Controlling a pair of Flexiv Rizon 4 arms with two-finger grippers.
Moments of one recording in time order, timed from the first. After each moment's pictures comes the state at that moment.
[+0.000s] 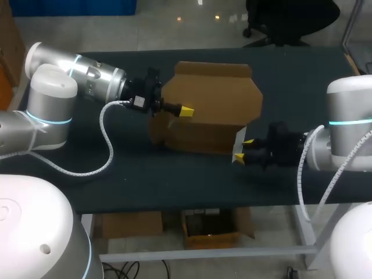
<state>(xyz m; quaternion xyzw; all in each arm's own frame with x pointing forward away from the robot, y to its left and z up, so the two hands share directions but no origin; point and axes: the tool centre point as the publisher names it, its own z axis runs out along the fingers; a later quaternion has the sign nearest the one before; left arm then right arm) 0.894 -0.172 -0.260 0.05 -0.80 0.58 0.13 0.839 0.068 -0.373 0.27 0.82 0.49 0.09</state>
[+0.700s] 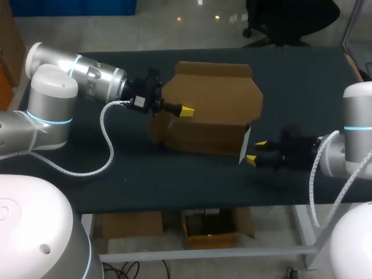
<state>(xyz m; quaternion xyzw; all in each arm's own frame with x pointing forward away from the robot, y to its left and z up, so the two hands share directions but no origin) 0.894 -0.173 -0.260 0.05 -0.80 0.58 0.13 0.831 0.034 -0.364 0.27 0.82 0.49 0.12</state>
